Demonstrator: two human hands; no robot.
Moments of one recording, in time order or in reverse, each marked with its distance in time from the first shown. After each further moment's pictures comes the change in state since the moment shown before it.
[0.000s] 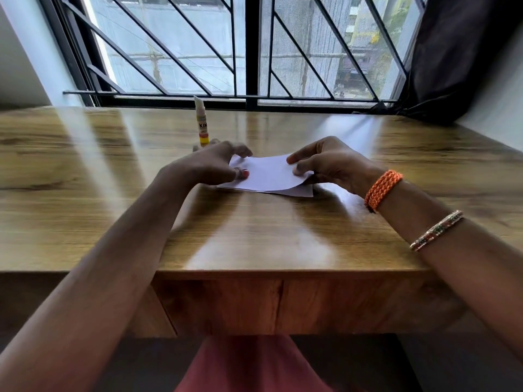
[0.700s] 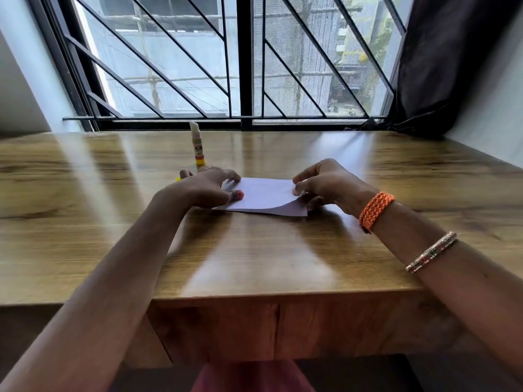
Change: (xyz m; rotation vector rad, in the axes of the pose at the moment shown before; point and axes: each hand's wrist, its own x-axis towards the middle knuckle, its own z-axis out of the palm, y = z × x) left_hand 0.002 -0.001 0.002 0.156 -0.069 -0.160; right_hand -0.002 0.005 -0.003 -0.009 0.088 0.059
